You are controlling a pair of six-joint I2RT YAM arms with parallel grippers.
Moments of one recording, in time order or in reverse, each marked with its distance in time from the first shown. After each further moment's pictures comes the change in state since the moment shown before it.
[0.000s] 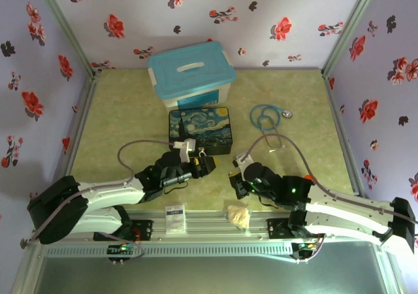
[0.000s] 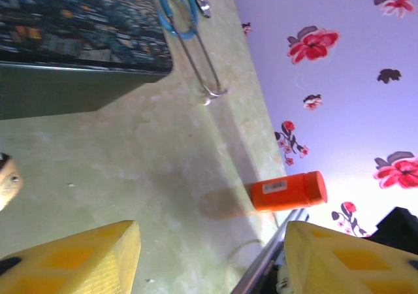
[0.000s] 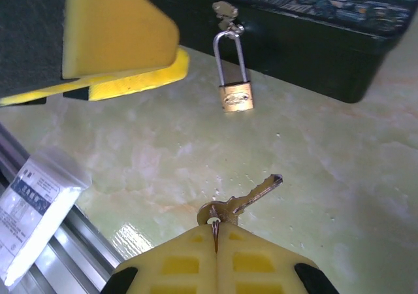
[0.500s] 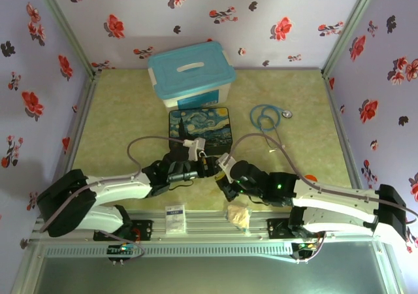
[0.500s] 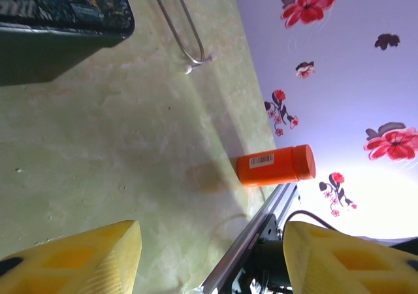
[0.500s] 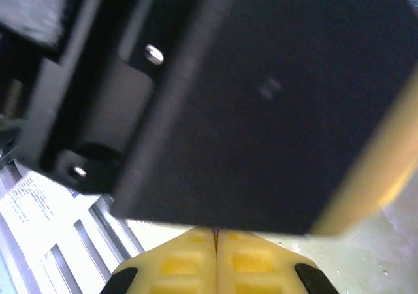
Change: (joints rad) left arm -0.006 0.095 0.102 -0.067 0.123 -0.001; right arm 0.056 0.171 0.085 0.079 -0.062 -0.137
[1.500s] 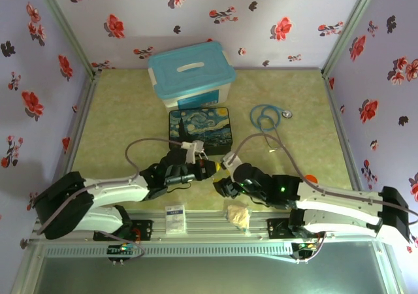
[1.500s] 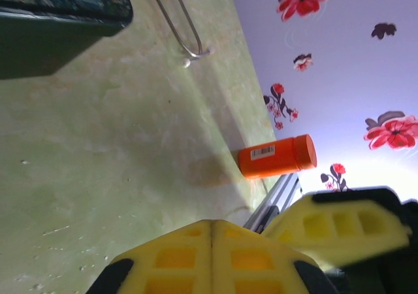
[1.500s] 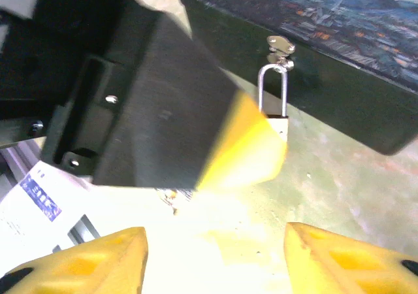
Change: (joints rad) left arm -0.004 -0.050 -0.071 0.054 -0.026 0.025; right arm 0.007 -0.081 -0.058 0.043 0.107 0.058
